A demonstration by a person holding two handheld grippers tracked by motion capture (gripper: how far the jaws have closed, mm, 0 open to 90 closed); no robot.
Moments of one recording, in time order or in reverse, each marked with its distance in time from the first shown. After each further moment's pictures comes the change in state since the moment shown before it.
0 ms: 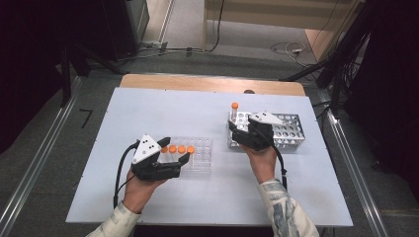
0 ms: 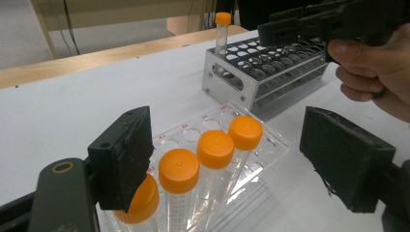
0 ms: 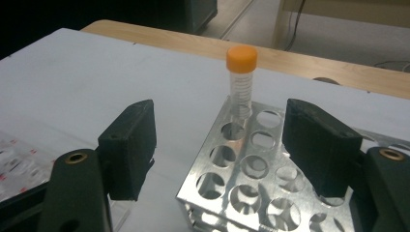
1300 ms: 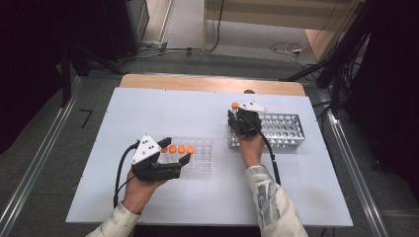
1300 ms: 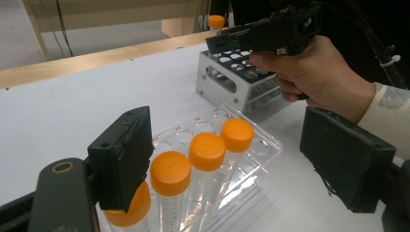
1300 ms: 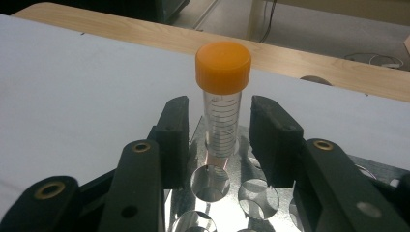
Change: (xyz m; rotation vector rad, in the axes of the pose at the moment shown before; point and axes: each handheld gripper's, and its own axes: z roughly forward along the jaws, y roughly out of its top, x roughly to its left) left arm -0.001 0.000 -0.001 -0.006 -0.022 -0.006; right arm -0.002 0.004 0.066 0.041 -0.112 -0.009
